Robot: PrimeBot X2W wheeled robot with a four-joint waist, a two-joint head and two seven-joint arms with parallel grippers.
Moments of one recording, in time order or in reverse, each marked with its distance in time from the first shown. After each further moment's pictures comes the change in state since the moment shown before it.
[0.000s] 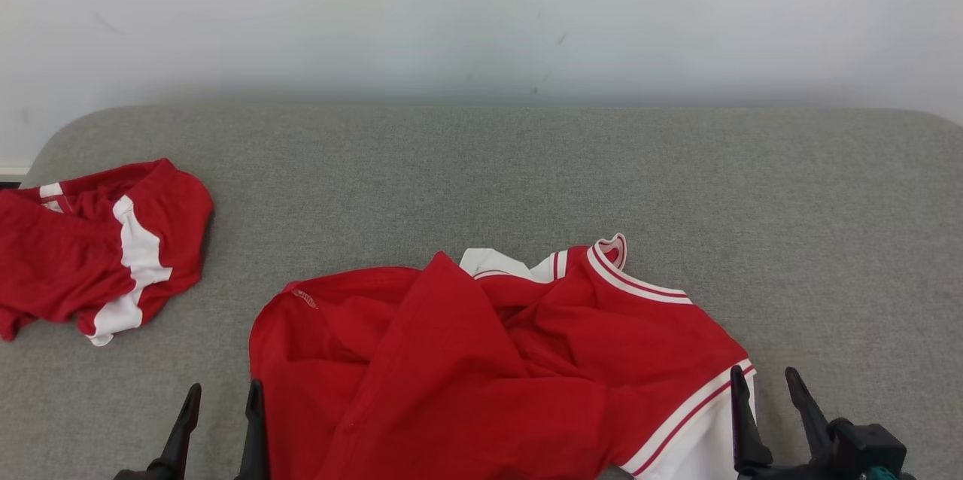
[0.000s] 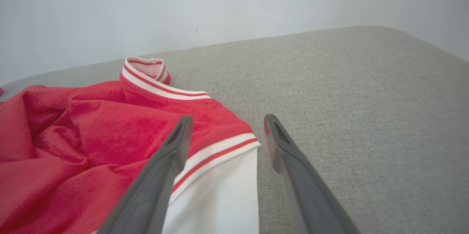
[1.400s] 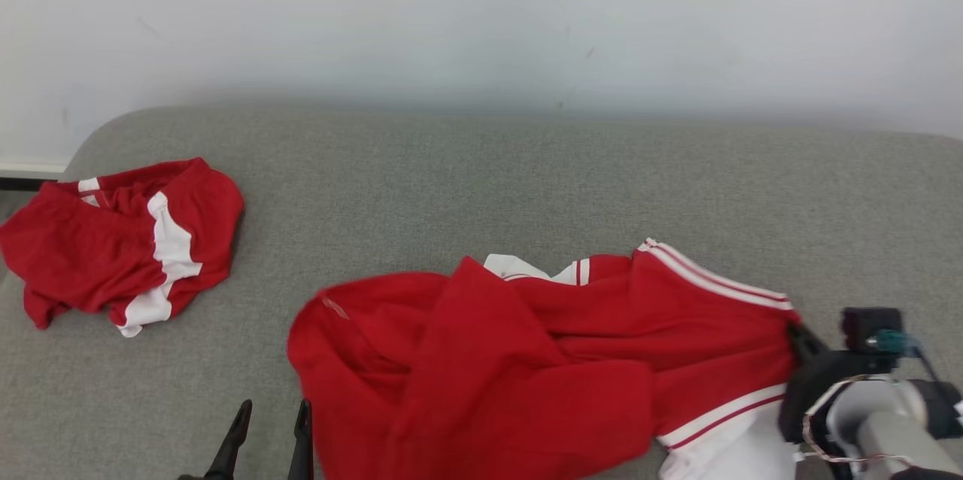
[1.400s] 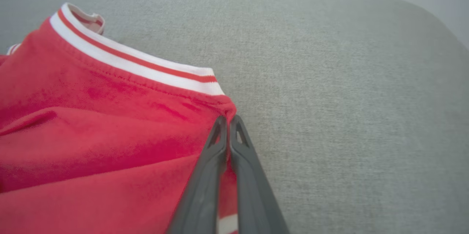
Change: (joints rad) left arm -0.009 -0.133 0.070 0.121 0.195 -0.129 0.000; right arm -0.451 -0.237 0.166 0.592 0.084 0.000 0.197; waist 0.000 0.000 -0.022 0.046
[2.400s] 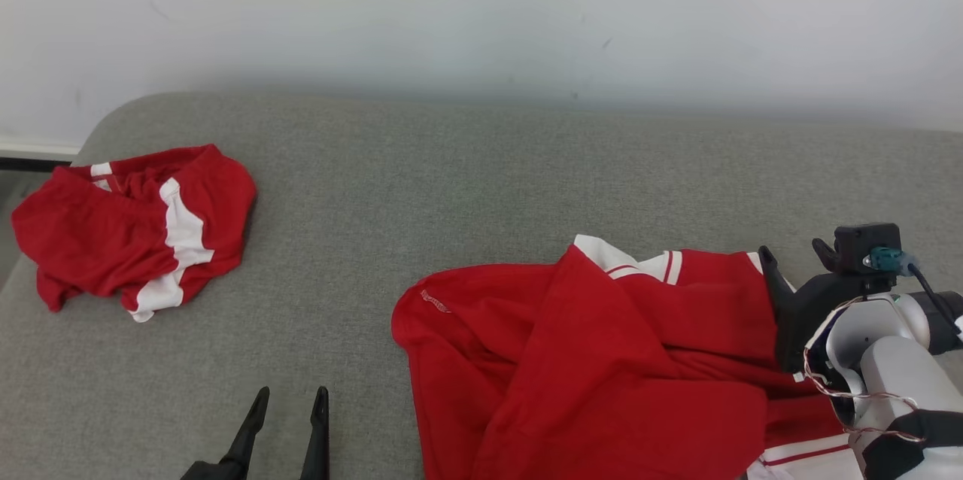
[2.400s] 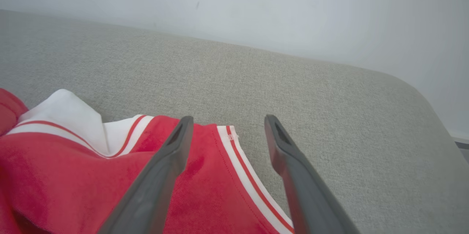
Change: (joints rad) left arm -0.020 -0.012 -0.029 0.008 -0.018 0.000 0.000; right arm -0.042 -0.025 -0.028 -0.248 -0.091 0.000 0.167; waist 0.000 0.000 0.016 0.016
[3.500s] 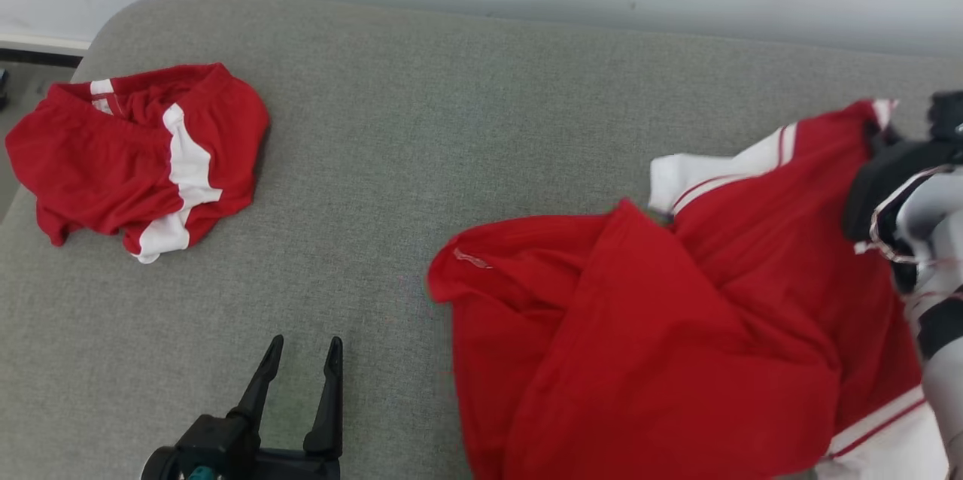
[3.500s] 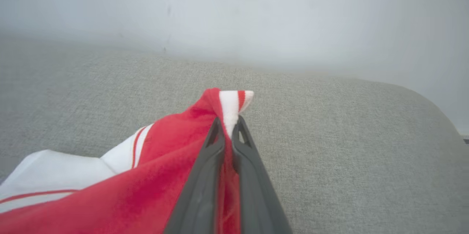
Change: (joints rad) left arm -0.098 0.013 -0.049 -0.005 -0.051 0.000 0.000; right arm -0.348 -0.055 -0.087 0.267 -0.057 0.000 -0.010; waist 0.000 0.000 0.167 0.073
